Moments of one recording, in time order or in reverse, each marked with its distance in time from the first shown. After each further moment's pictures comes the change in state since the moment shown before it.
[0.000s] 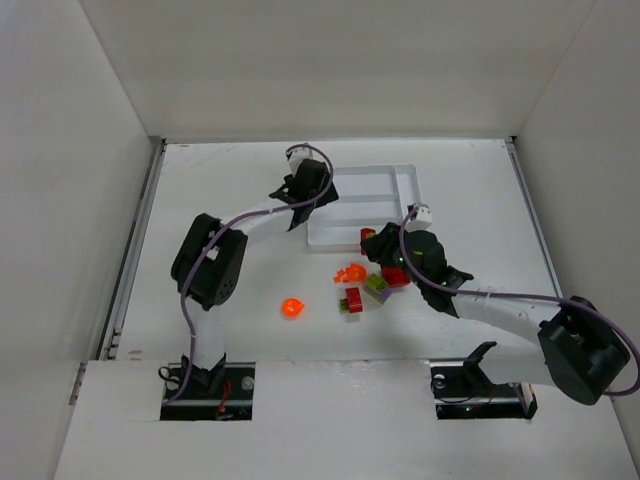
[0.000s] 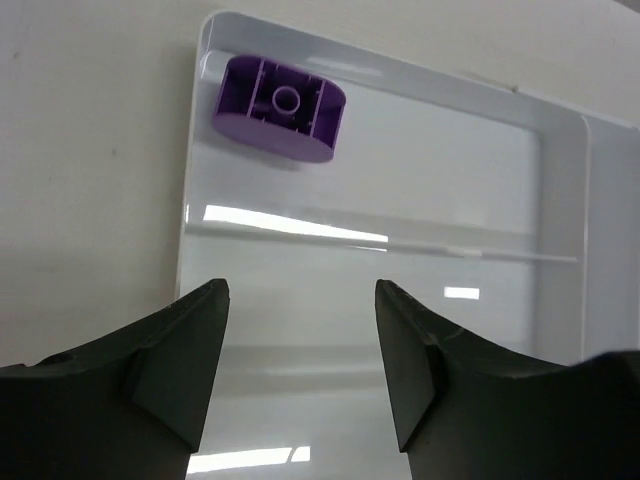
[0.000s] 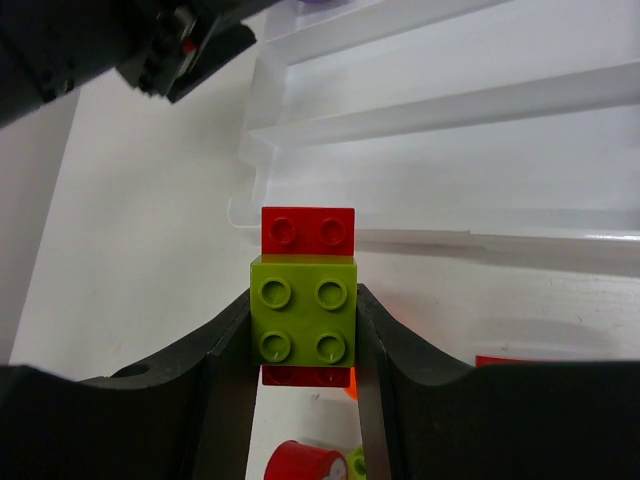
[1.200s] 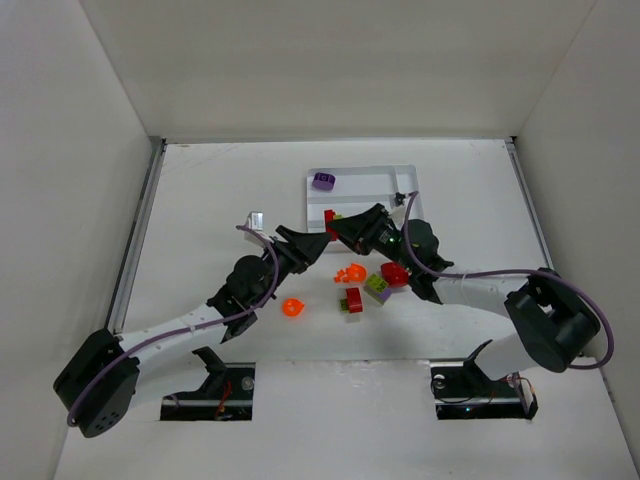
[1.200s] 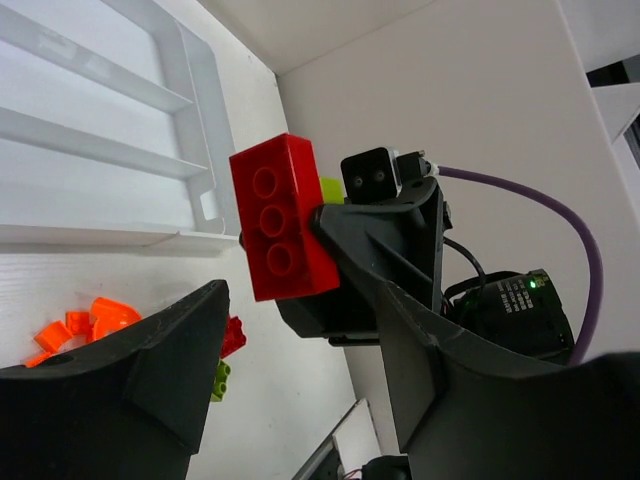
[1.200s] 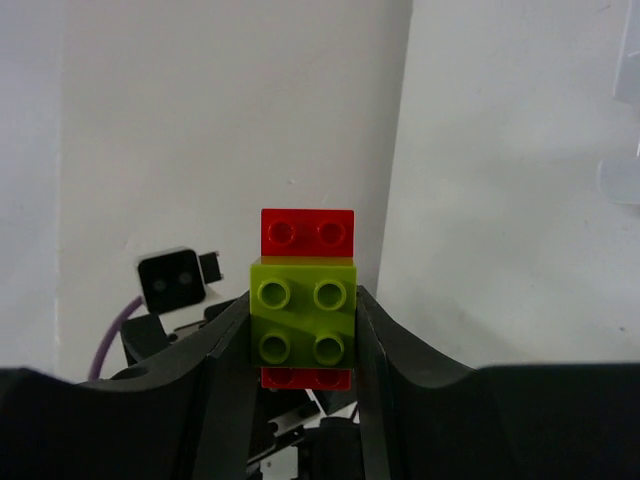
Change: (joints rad) left arm -0.231 -0.967 -1.033 0.687 0.102 -0.418; right arm -0.006 0.206 0.090 0.430 -0.392 0.650
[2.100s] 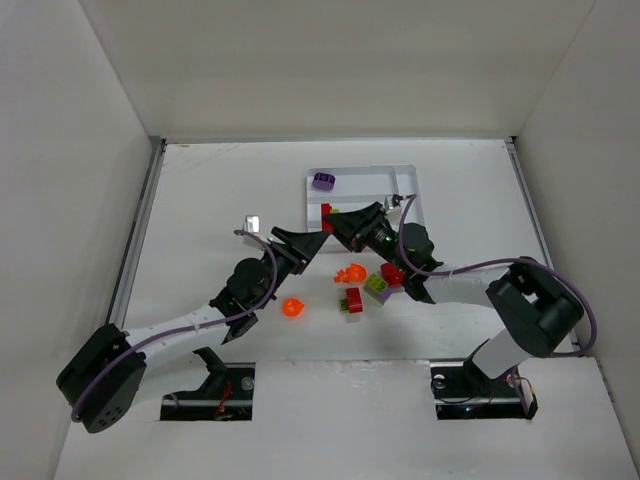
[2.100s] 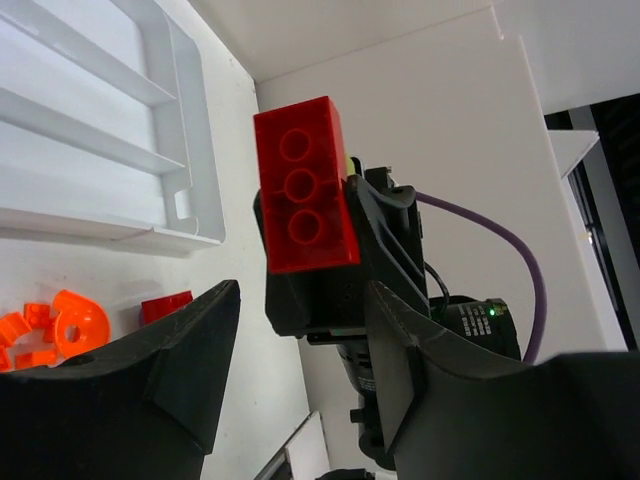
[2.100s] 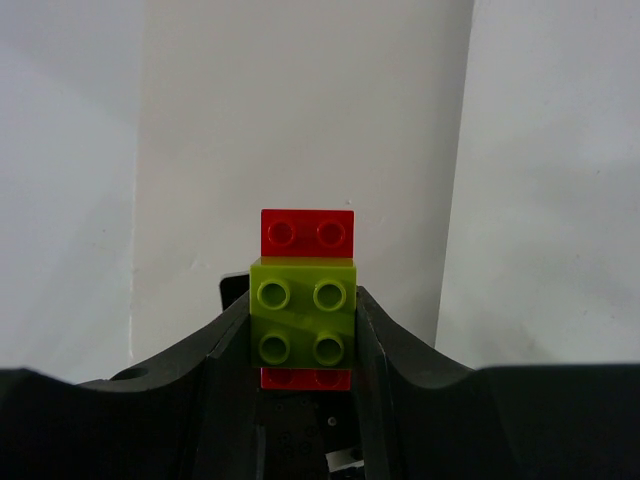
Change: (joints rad) left arm 0.000 0.031 -0.034 0.086 -0.025 -0.135; right arm 0.019 0.101 0.000 0.214 0.051 0.149
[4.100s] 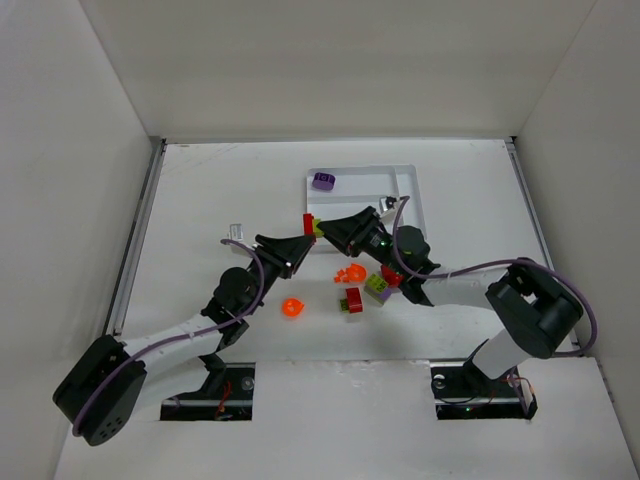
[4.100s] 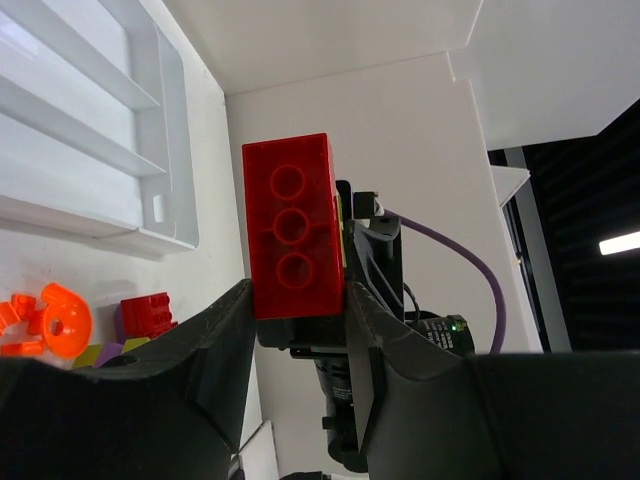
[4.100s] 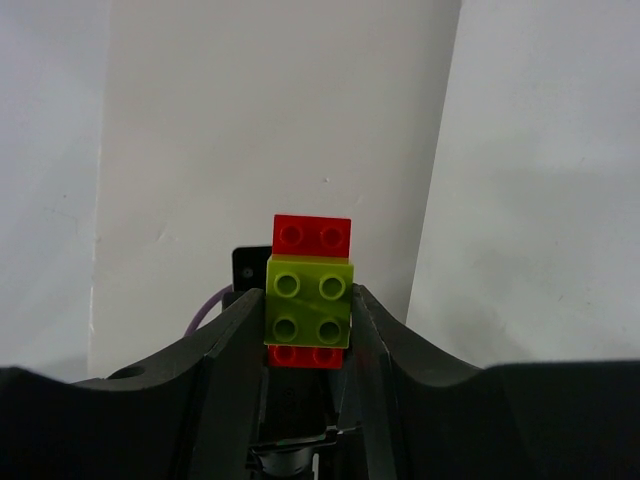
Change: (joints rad) left arm 0.085 -0.064 -0.125 0.113 0.061 -0.137; right arm 0.038 -0.004 0.000 -0.018 -0.004 -0.092
